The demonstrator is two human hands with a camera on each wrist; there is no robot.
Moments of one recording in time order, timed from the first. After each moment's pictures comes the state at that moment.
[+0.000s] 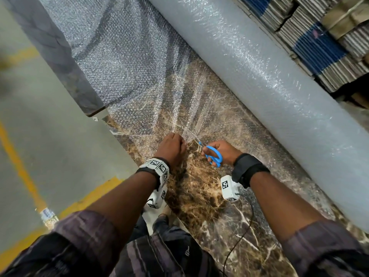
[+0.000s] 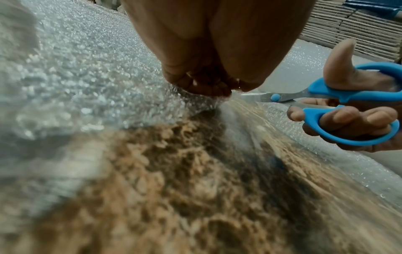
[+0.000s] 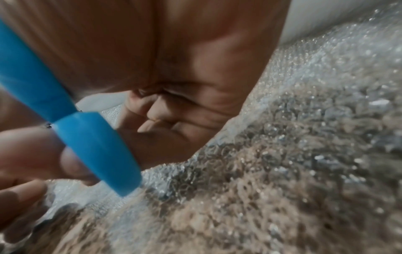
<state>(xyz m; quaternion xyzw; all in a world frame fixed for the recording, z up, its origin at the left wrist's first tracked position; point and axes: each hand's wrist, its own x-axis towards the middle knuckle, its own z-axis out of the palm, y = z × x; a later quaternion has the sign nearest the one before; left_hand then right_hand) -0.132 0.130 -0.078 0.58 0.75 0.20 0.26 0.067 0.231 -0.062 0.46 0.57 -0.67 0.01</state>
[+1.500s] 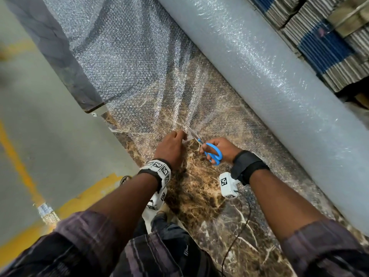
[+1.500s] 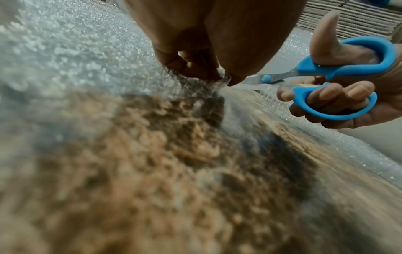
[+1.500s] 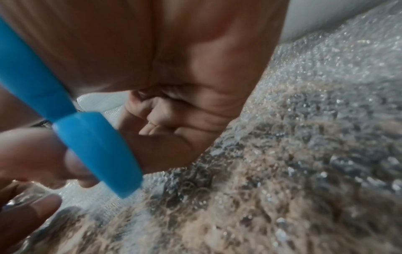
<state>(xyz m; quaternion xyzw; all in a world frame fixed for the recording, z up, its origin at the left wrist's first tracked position) -0.126 0.127 -0.078 0.58 0.77 0.17 0.21 0.054 0.232 -0.051 0.47 0.56 -0.68 0.02</state>
